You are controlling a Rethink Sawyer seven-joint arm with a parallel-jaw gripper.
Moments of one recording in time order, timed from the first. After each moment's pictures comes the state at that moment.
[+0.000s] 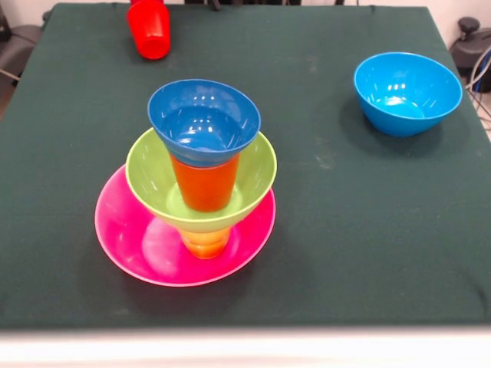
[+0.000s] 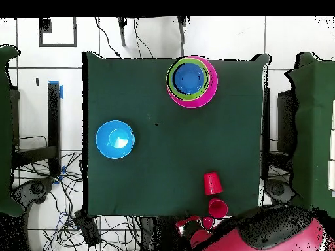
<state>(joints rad) -0.79 -0.28 0.01 2.09 -1.37 -0.36 2.09</state>
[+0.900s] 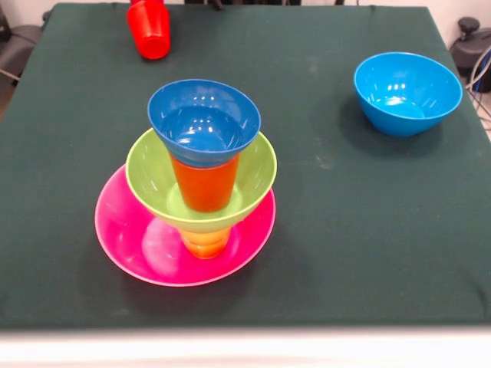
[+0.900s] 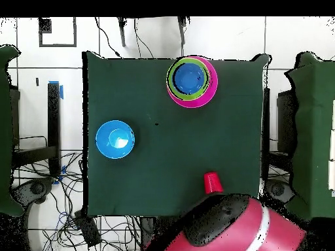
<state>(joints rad) -0.55 -0.32 -0.01 2.02 -1.83 -0.42 2.40</state>
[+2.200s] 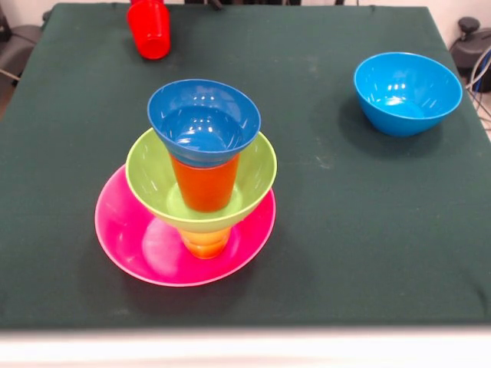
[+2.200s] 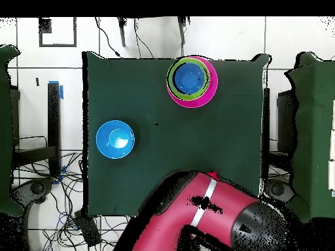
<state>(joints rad) -0.41 -0.13 -0.24 1.80 -1.84 -0.85 2.53</state>
